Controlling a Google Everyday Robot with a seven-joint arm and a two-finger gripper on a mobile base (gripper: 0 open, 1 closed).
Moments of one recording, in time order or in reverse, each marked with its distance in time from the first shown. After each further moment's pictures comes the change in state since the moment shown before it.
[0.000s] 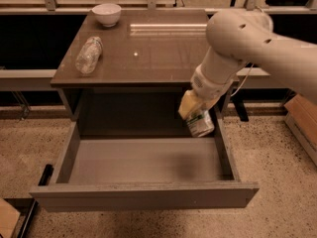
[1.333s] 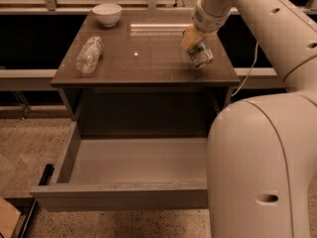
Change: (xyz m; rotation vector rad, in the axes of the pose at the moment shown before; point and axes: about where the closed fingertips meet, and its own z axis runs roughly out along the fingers) arm -0.187 -0.087 -0.086 0.178 -0.246 -0.132
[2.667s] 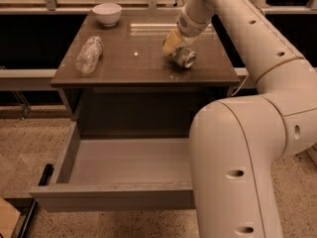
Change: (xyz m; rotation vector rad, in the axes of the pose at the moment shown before) arm -0.037 0.032 0.046 -0.131 -0.064 -0.078
